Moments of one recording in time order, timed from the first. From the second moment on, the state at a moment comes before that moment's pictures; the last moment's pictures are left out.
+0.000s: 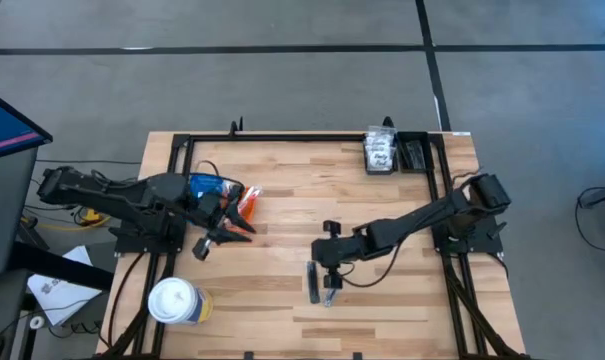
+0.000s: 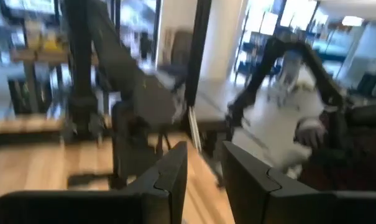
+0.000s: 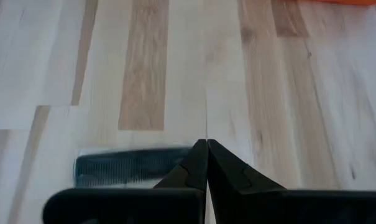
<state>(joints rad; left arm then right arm) -0.16 0.85 0.71 0.12 0.23 -0.12 0.31 1.75 1.12 -0.25 0.20 0.24</state>
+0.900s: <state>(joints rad) -0.38 1.65 0.97 -0.15 -0.12 -0.34 0.27 1.79 1.13 -0.33 0.22 0.15</state>
